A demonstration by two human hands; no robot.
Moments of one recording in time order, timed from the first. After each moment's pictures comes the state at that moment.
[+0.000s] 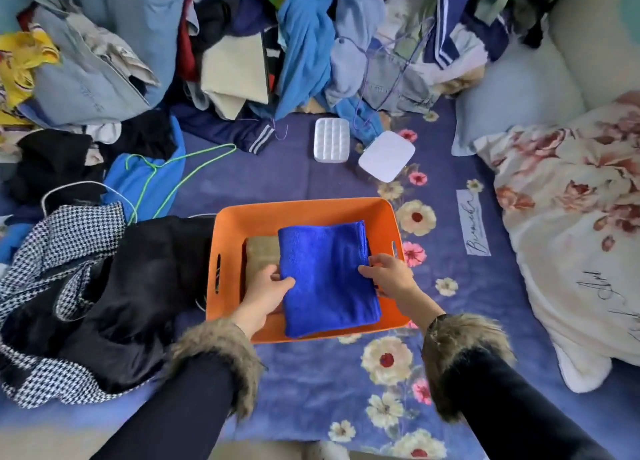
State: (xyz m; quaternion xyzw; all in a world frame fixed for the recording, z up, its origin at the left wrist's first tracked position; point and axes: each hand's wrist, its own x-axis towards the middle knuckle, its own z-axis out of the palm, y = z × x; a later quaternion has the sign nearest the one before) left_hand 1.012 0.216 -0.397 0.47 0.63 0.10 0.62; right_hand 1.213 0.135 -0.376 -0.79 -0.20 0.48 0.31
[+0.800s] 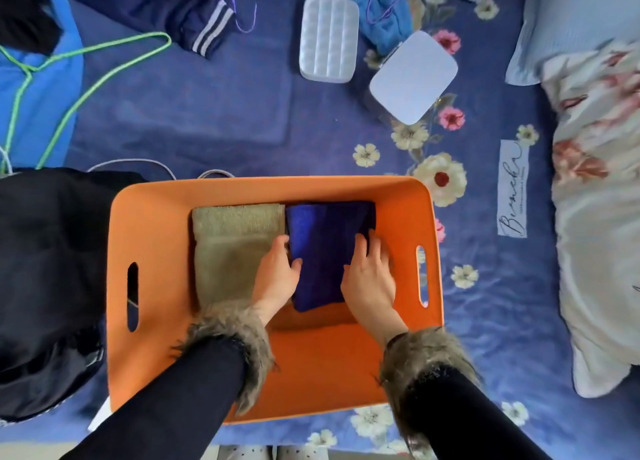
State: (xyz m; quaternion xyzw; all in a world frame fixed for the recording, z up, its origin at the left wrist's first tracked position) left_hand 1.087 0.257 -0.560 0.63 0.61 -0.02 0.48; right_hand 1.213 0.188 -0.524 -0.86 -0.43 0.27 -0.06
